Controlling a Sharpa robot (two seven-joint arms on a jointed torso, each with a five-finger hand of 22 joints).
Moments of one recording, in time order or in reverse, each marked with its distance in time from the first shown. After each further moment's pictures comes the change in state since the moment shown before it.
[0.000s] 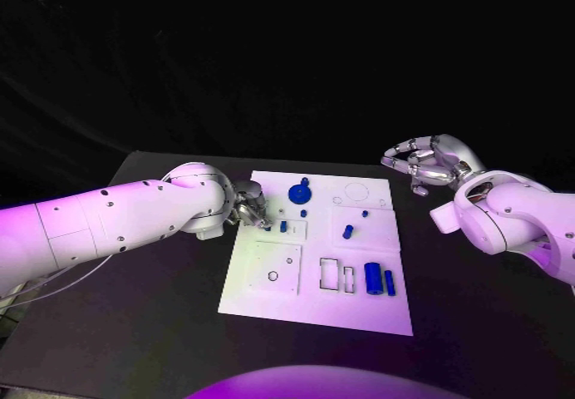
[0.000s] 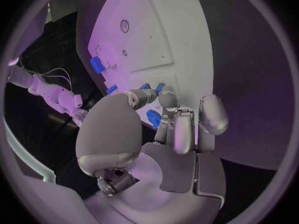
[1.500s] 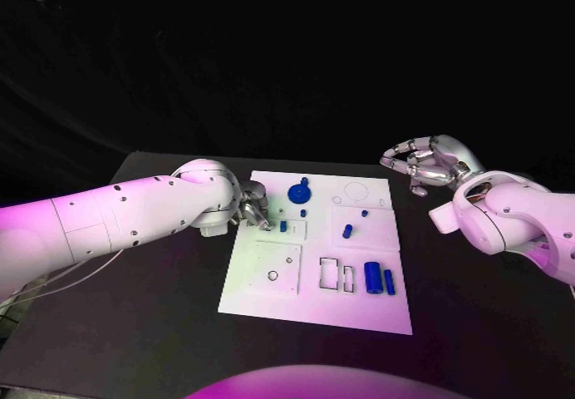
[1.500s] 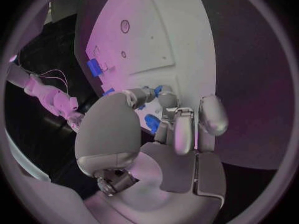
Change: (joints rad) left arm 0.005 0.054 0.005 -0.050 0.009 0.066 -0.049; left_hand -0.005 -0.010 0.004 0.004 0.027 0.014 0.000 -0.006 -0.003 0.012 -0.001 -0.011 -0.015 0.004 -0.004 0.000 0.000 0.000 0.003 -0.003 0.008 -0.001; right arm -0.003 0.001 0.000 -0.002 0.000 0.001 0.000; right_hand 0.000 0.000 -0.004 0.004 0.000 0.000 0.000 0.000 0.000 0.000 0.000 0.000 0.000 0.000 0.000 0.000 0.000 0.000 0.000 0.000 -0.005 0.000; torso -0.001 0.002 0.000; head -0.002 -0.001
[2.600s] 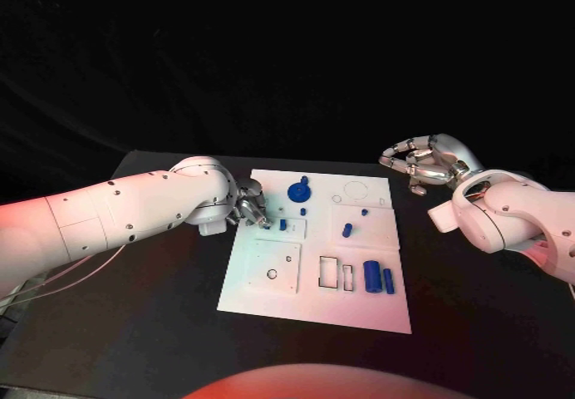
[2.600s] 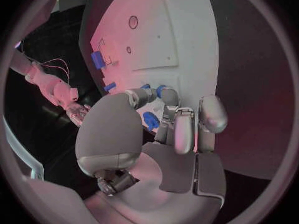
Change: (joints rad) left arm 0.004 -0.002 0.007 -0.013 0.092 -0.006 -0.019; left_hand 0.008 0.029 0.004 0.004 0.002 -0.031 0.020 -0.062 -0.018 -0.040 0.018 -0.037 -0.040 0.000 0.000 -0.008 0.000 0.000 -0.011 0.011 -0.005 -0.017; right arm -0.001 -0.001 0.000 -0.001 0.000 0.005 -0.001; right_hand 0.000 0.000 0.000 0.000 0.000 -0.003 0.003 0.004 0.000 0.000 0.000 0.000 -0.002 0.000 0.000 0.000 0.001 0.000 0.000 0.000 0.000 0.000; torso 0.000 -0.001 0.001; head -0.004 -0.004
